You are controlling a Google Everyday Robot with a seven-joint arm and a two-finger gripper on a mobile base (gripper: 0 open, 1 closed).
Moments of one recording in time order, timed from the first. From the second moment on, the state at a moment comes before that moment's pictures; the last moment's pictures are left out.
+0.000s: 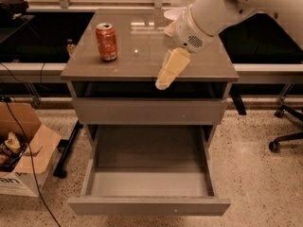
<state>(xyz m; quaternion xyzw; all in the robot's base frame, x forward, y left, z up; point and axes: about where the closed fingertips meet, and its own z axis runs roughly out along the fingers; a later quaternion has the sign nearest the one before) 0.603 -0.041 0.935 -0.64 0.70 0.10 0.32</state>
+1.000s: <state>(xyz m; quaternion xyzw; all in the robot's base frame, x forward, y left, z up) 0.627 -0.015 0.922 -0.61 0.69 0.09 0.37</state>
